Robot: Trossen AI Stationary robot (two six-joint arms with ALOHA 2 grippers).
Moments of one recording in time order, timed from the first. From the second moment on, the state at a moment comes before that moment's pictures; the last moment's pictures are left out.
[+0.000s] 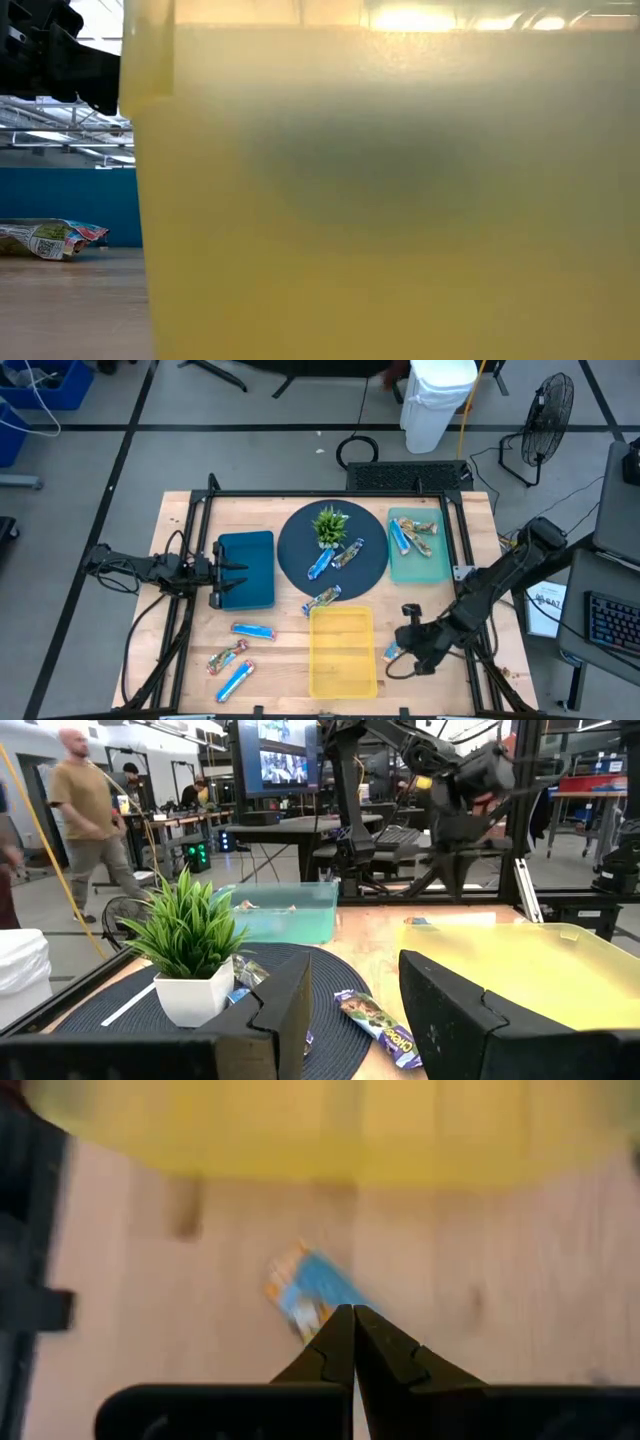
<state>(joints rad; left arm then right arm) -0.25 0.02 0.02 0.06 -0.29 0.04 0.75 1.35 0.83 -0.62 0.22 0.65</state>
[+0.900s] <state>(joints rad) -0.25 0.02 0.02 0.06 -0.29 0.04 0.68 1.37 0.66 -0.59 0.15 0.61</state>
